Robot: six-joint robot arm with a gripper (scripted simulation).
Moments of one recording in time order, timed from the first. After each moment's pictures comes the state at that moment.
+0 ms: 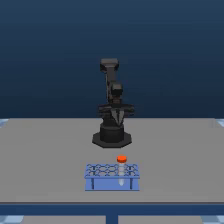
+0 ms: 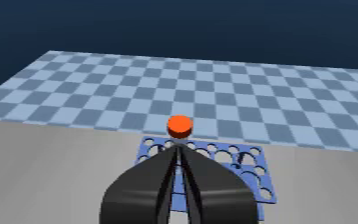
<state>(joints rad) 0.09 -0.80 1.19 -0.05 -0.12 0.03</state>
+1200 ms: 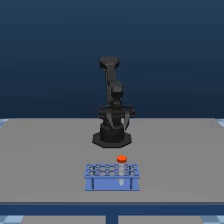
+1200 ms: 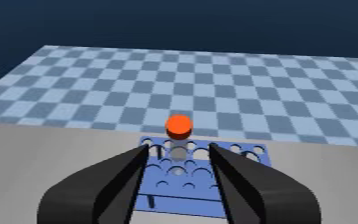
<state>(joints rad) 0.10 -0.71 1.15 0.14 -0.14 -0.13</state>
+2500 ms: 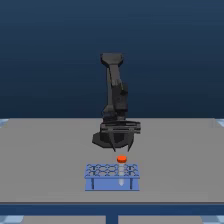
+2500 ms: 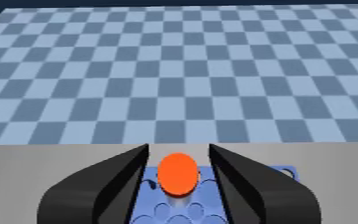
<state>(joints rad) 0.14 -0.22 0.82 0.95 -0.15 -0.86</state>
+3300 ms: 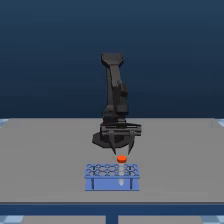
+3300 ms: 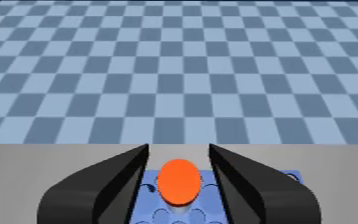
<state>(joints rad) 0.15 -0.18 0.79 1.01 -0.15 -0.93</state>
